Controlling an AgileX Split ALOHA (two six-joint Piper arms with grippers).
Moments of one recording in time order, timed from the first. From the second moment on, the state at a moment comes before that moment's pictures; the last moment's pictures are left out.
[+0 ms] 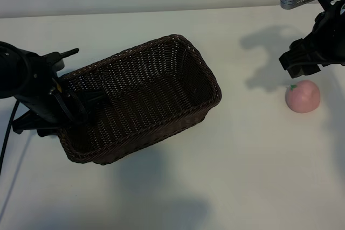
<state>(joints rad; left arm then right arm) -0.28 1.69 -0.83 0.04 0.51 -0.69 0.19 1.57 -1.19 0.09 0.95 -0.17</state>
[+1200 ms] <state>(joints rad) -0.28 1.67 -0.83 0.01 0.46 -0.69 0.19 1.57 -1.19 0.10 0.95 -0.17</state>
